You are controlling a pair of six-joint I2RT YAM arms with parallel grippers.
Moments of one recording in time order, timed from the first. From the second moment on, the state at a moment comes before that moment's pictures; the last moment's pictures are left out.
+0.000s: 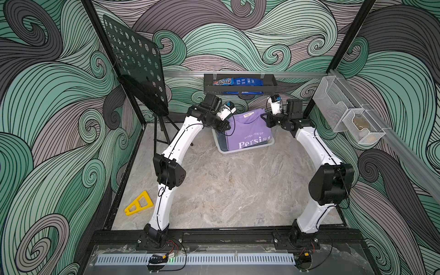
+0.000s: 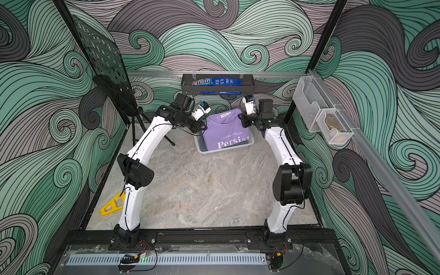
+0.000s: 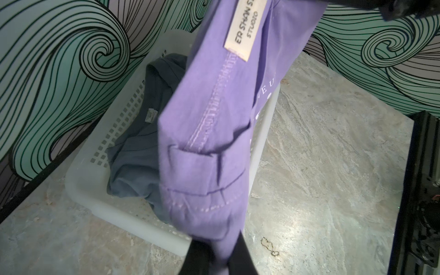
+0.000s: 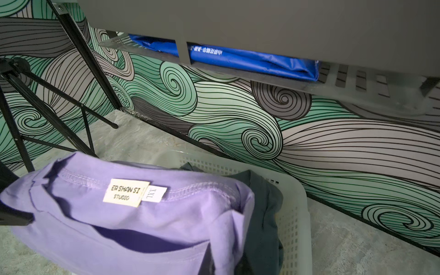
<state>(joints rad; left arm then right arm) -0.46 2.24 2.51 -1.14 0.41 0.29 0.05 1.81 1.69 -0.41 -0.44 -0.18</state>
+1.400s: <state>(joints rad) -0.45 2.50 2.57 -0.86 -0.09 0.45 0.06 2.37 2.14 -0.38 -0.29 -0.19</state>
